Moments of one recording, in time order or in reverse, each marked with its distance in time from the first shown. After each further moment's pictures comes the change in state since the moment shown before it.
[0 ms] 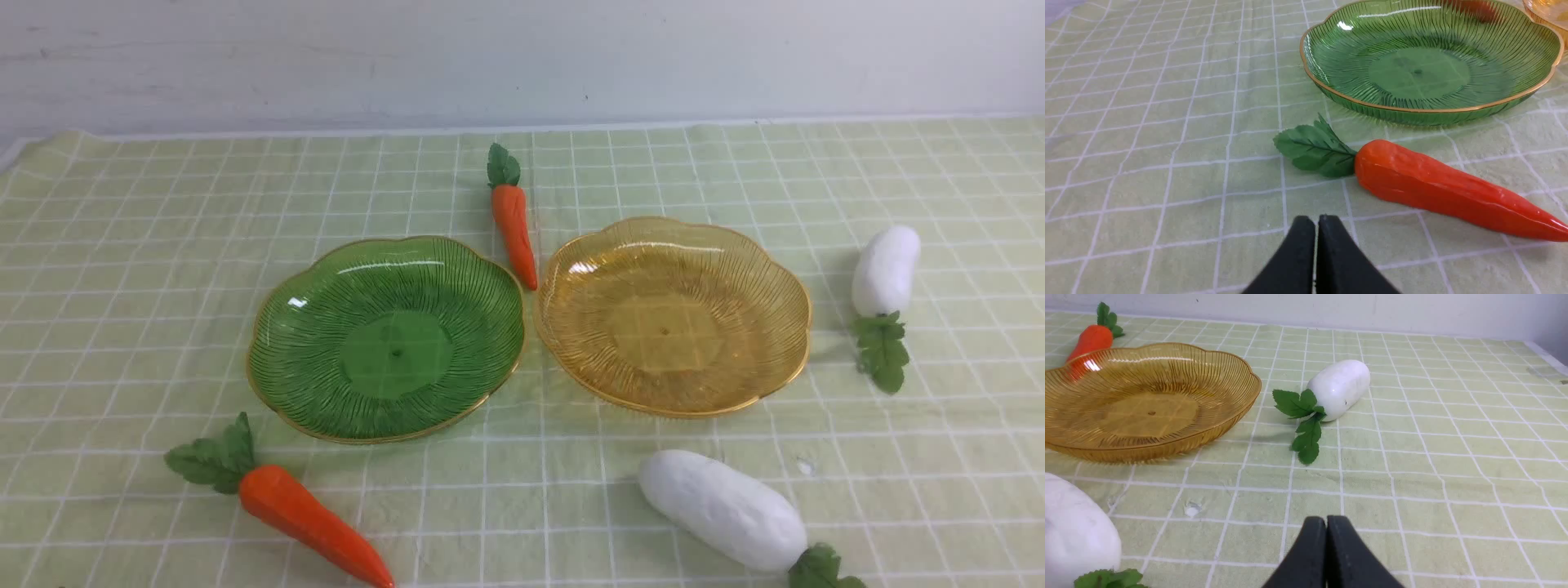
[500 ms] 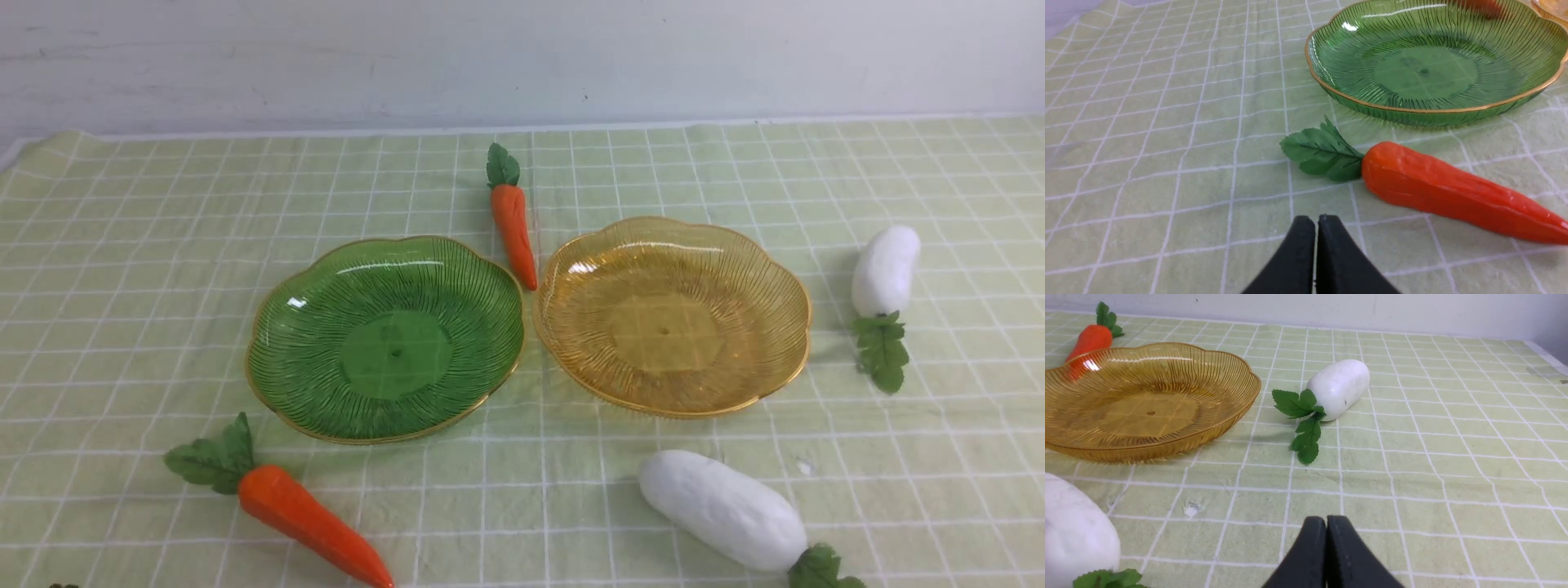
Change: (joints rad) right arm 0.000 0.000 0.000 0.000 0.000 0.000; left arm 0.000 0.000 0.002 0.019 -0.024 -0.012
